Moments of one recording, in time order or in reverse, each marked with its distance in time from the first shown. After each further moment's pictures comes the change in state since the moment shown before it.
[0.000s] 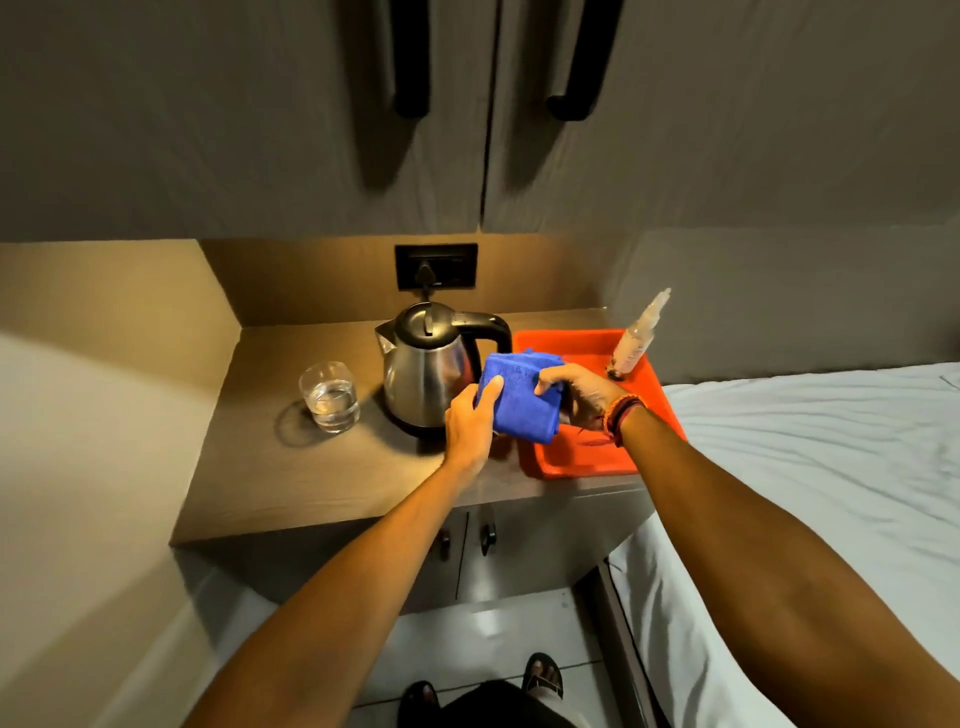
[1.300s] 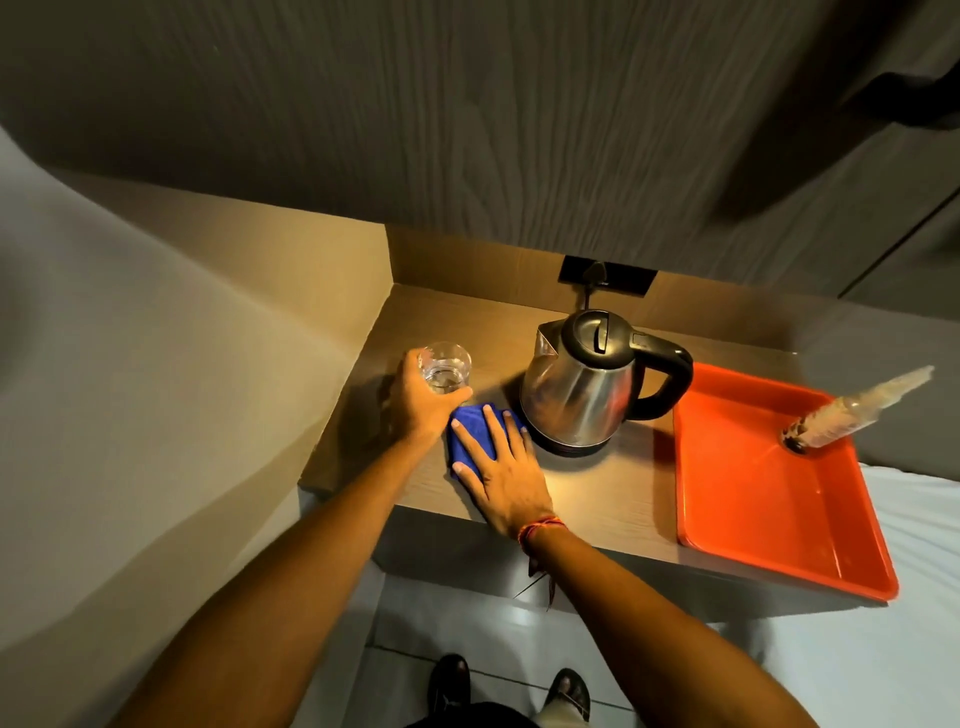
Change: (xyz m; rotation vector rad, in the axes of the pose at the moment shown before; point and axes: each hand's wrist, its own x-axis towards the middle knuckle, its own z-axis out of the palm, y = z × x) left_hand 0.067 -0.040 -0.225 0.337 0.516 0.000; right_hand 0.117 0.171 0.188 -1.672 0.015 -0.575
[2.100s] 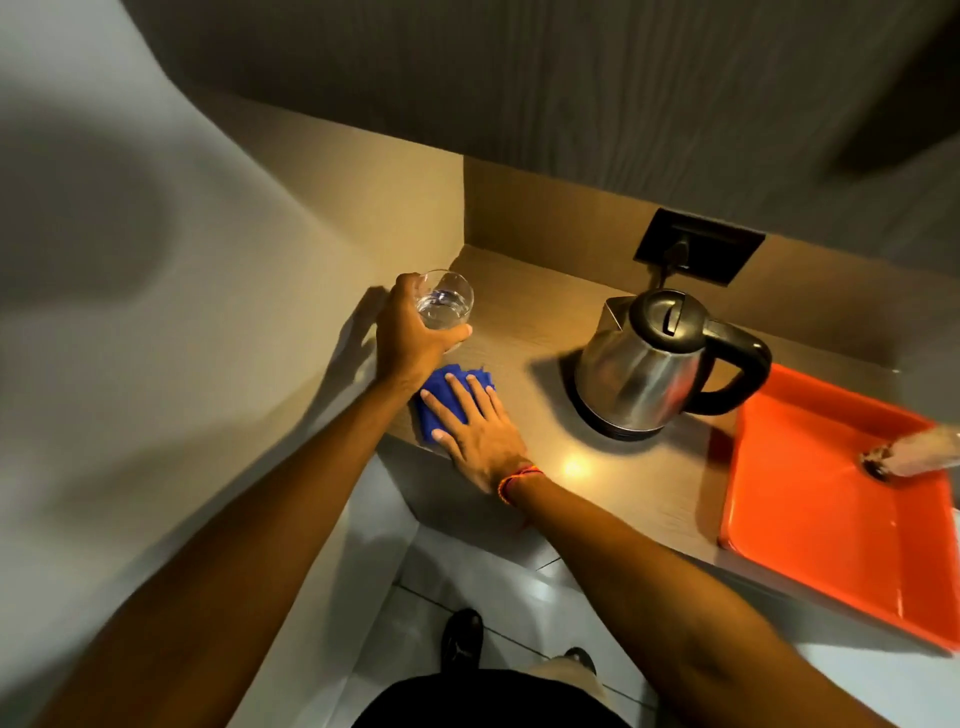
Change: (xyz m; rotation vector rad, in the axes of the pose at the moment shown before) left_hand 0.002 0.017 -0.091 0.145 0.204 0.194; right_hand 0.031 -0.063 0.013 -0.055 -0.098 -0.344
